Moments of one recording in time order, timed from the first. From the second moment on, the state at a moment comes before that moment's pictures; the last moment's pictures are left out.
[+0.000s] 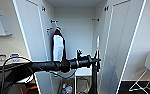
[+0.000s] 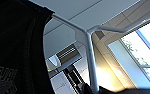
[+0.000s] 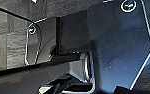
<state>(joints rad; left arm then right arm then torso) 0.16 2.67 -1.23 0.24 -0.13 -1.10 -1.56 3.04 -2.64 -0.21 0.03 0.23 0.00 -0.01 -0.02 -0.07</state>
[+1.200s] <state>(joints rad) 0.27 2.48 -1.09 0.34 -0.16 -1.10 -1.55 3.04 -2.64 -0.21 0.04 0.23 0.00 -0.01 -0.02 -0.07</state>
